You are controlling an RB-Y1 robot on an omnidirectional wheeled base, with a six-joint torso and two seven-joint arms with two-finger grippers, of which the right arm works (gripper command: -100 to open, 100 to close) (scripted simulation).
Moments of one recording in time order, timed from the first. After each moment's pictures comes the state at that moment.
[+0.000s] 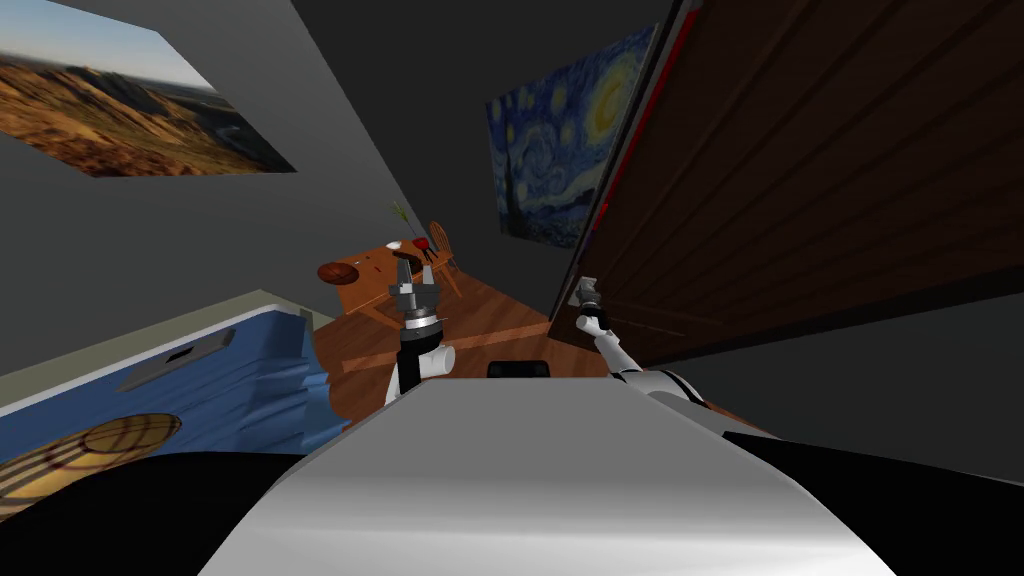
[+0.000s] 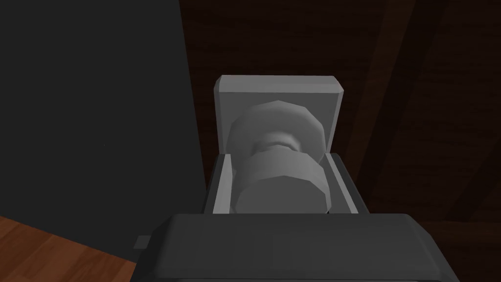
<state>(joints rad) -0.26 -0.33 0.00 -0.86 -0.78 -0.47 -1.17</state>
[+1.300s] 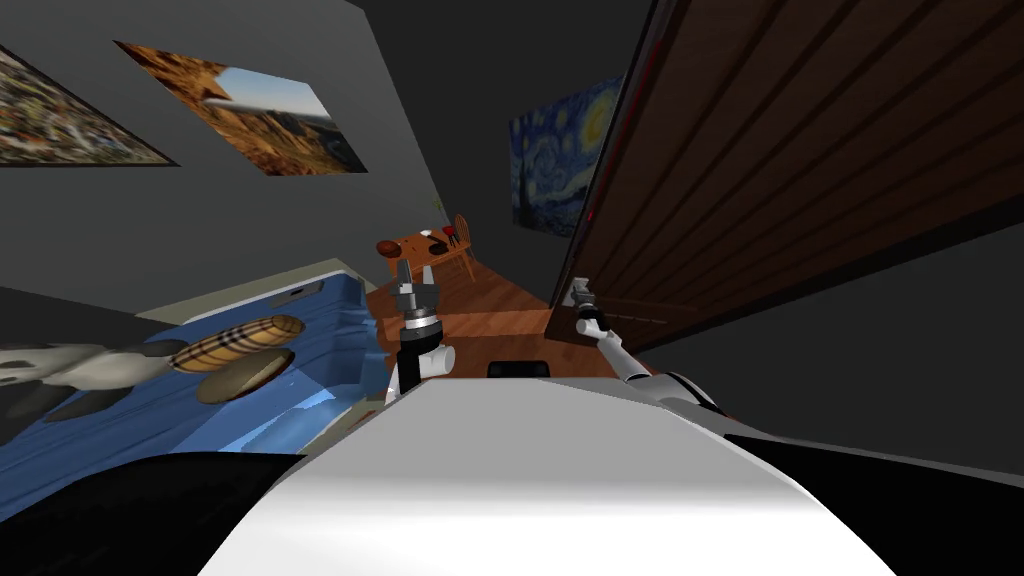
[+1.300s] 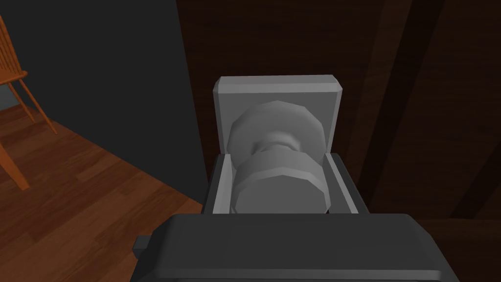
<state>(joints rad) -0.22 -0.40 0.15 -0.92 -0.76 -0.45 -1.31</state>
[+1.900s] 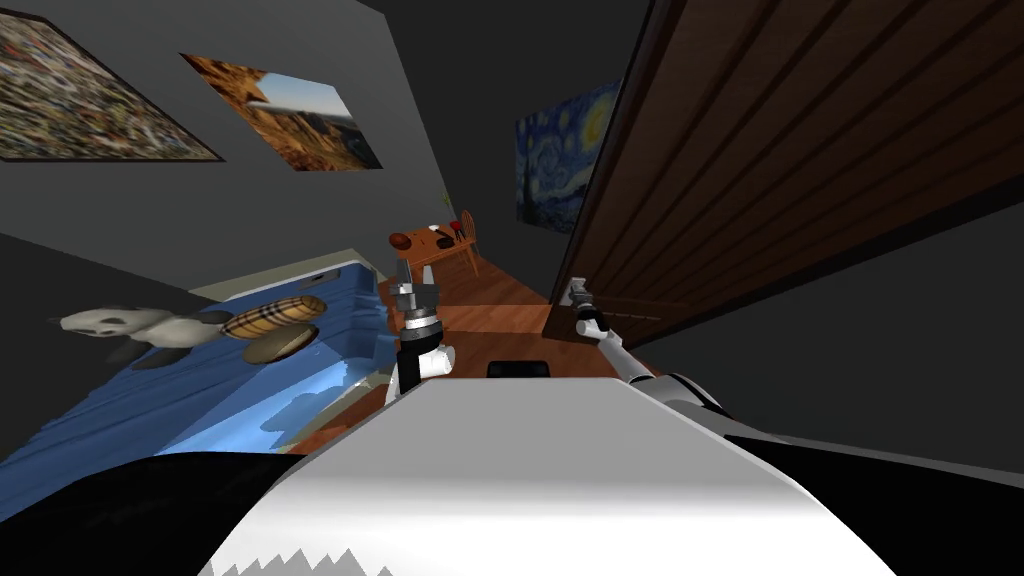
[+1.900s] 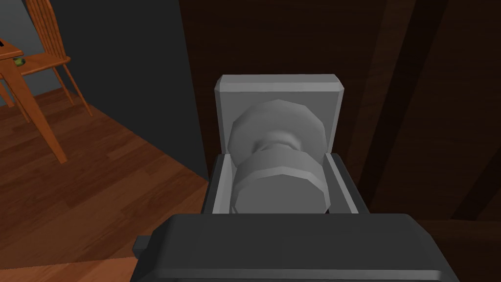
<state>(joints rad) -0.21 -0.42 0.20 -0.96 -0.75 -0.45 -1.34</state>
